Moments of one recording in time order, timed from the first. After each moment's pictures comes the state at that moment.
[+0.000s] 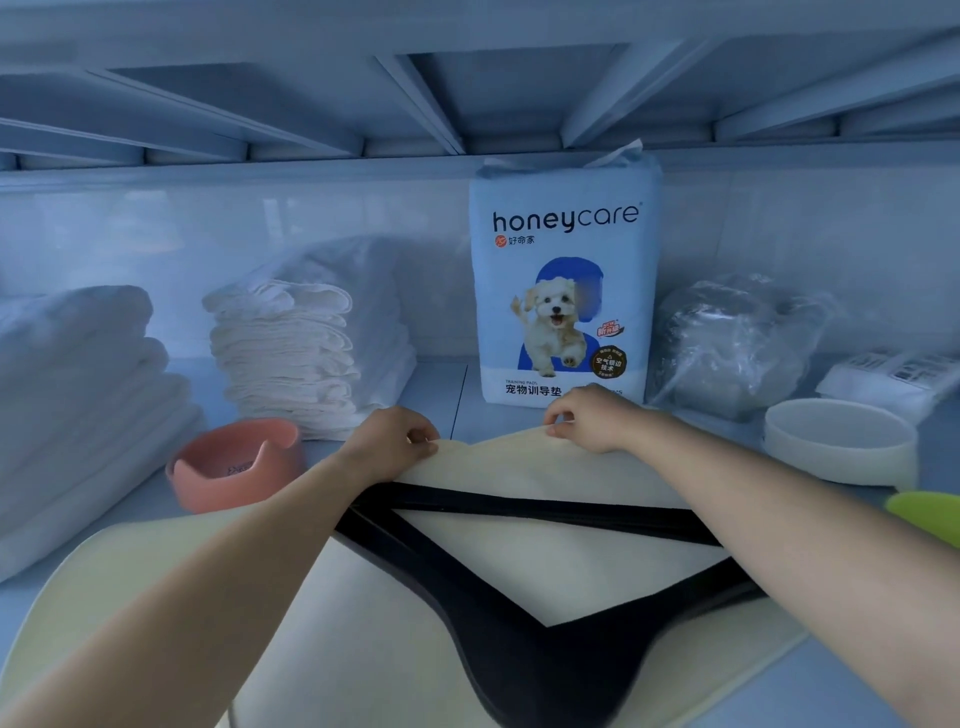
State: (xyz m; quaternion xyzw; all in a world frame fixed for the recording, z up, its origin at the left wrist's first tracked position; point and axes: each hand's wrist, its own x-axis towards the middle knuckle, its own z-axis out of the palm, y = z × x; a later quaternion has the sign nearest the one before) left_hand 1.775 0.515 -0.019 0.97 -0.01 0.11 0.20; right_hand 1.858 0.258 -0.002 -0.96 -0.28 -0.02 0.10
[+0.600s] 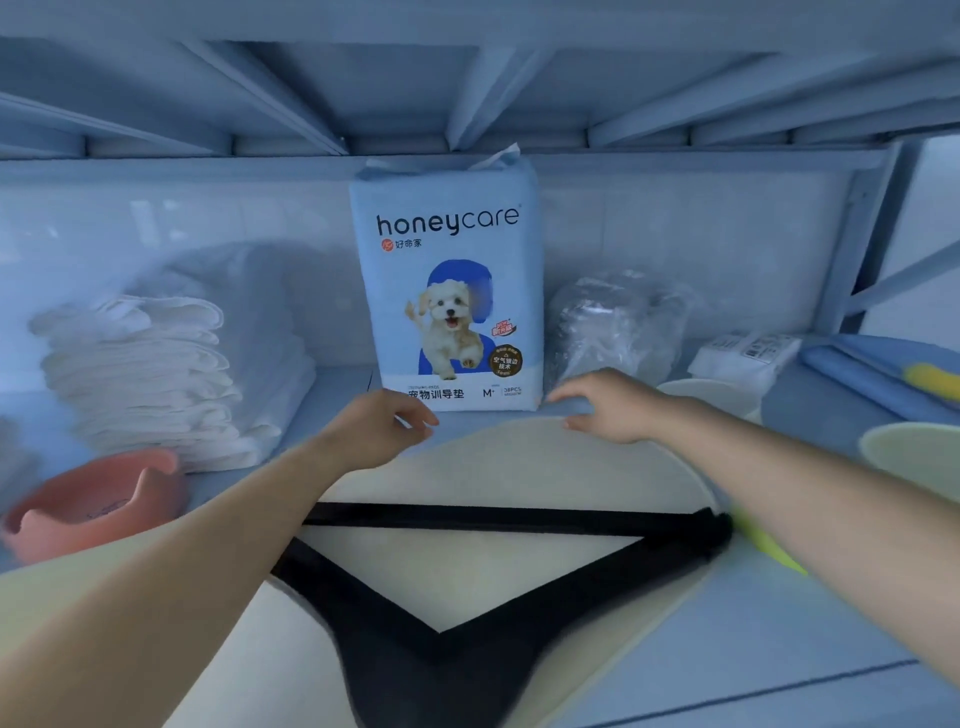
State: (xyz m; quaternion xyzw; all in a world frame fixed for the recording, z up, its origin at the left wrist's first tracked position) left_hand 1.797 0.430 0.009 0.96 -0.12 0.08 0.26; right_hand 1.830 0.142 0.020 -0.97 -0.22 -0.06 0.11
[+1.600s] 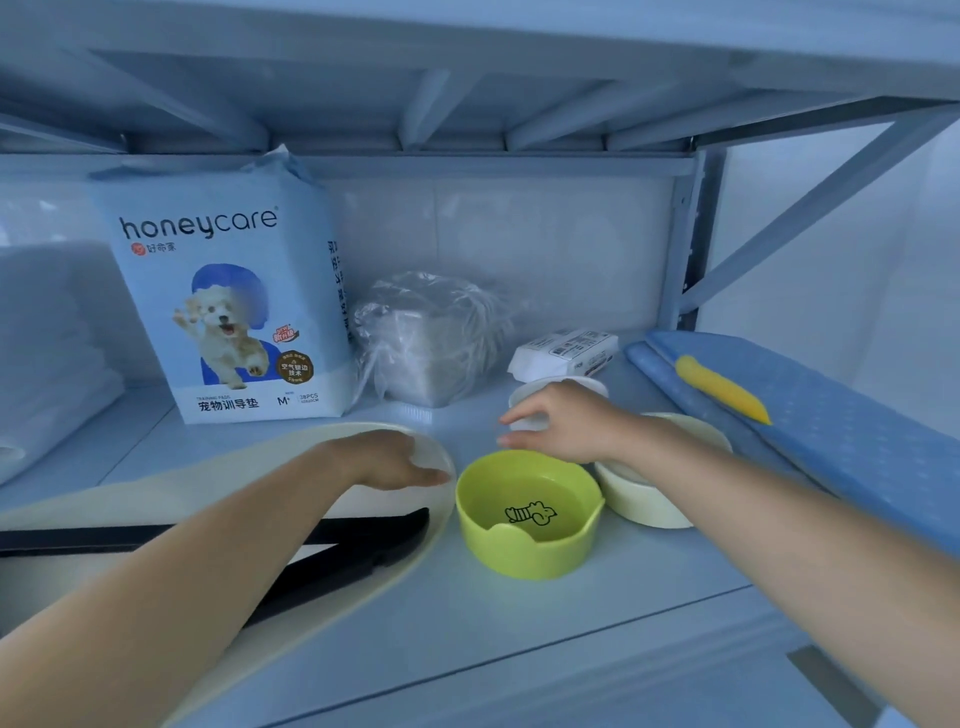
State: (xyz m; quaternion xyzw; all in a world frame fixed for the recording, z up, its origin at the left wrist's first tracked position) left_hand 1.805 0.167 -0.007 0.98 -0.13 -0.12 0.06; right_hand 1.785 -0.066 0.012 -0.96 -0.21 -0.10 0.16
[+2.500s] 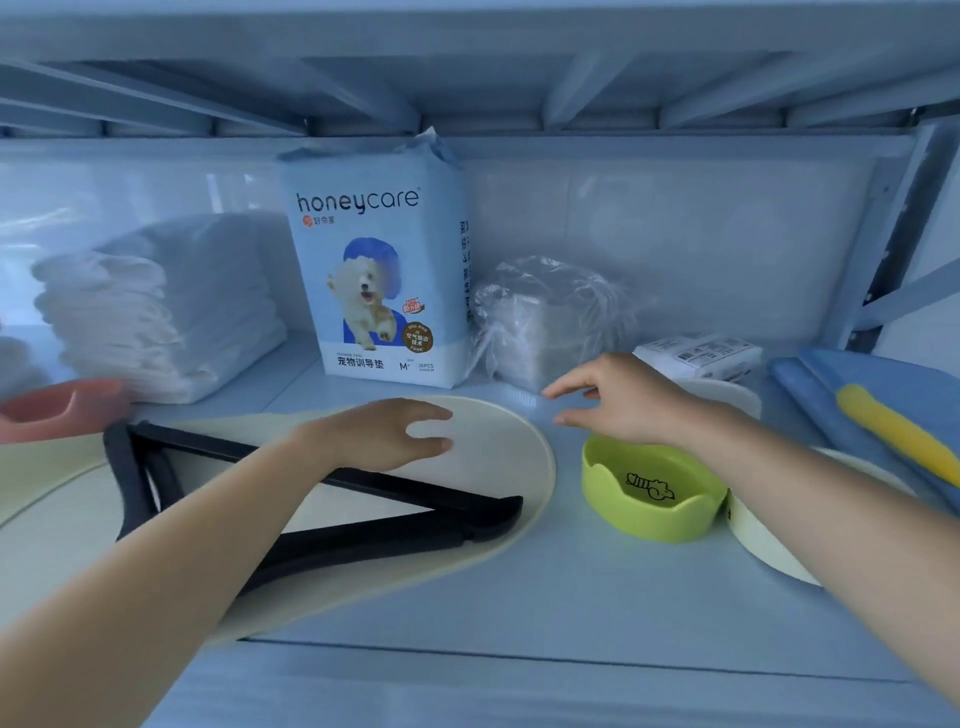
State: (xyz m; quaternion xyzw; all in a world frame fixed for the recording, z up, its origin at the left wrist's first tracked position) left_hand 1.731 0.236 0.025 0.99 -0.06 -0.05 0.15; right_hand 1.791 -0.020 0.043 -0.93 -0.31 -0.07 0.19
